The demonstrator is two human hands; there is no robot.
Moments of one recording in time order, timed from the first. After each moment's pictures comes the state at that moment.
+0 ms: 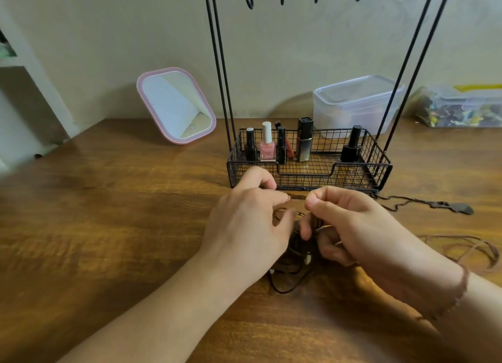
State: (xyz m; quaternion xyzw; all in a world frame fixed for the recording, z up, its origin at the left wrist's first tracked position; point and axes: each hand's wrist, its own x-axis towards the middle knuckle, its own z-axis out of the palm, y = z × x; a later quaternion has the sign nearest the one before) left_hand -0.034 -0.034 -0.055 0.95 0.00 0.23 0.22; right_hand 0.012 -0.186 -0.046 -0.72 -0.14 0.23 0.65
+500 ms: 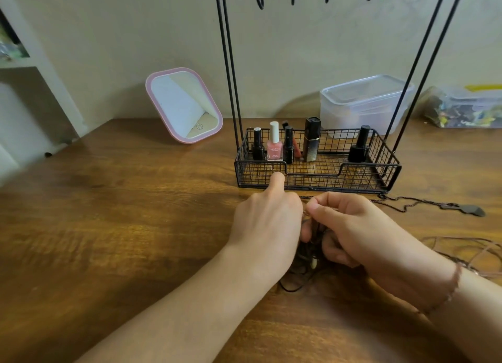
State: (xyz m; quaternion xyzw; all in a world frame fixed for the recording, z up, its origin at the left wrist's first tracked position) left_hand -0.025 -0.050 -0.046 0.99 0.03 0.11 0.06; right_hand 0.016 -0.178 -0.052 -0.74 -0.13 0.23 0.61
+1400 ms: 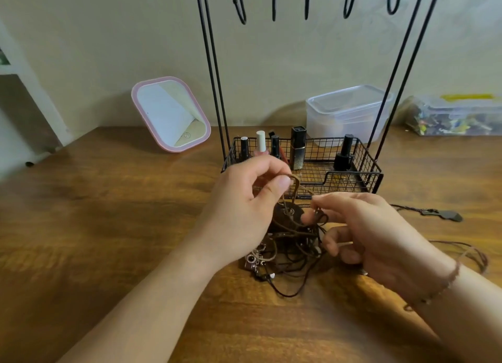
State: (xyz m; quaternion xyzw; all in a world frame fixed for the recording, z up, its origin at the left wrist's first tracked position) left_hand -0.019 -0.024 -0.030 0.86 -0.08 0.21 0.45; right_hand 0.032 -0.194 -0.047 -0.70 -0.01 0.20 0.68
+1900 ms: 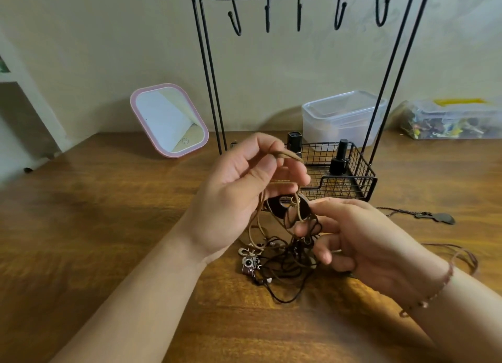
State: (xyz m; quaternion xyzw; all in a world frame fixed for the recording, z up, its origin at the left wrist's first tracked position) left_hand -0.013 -0.019 -0.022 0.63 -0.22 0.11 0.73; right_hand 0.029 -0.195 -0.044 -0.67 -0.04 0.28 0.69
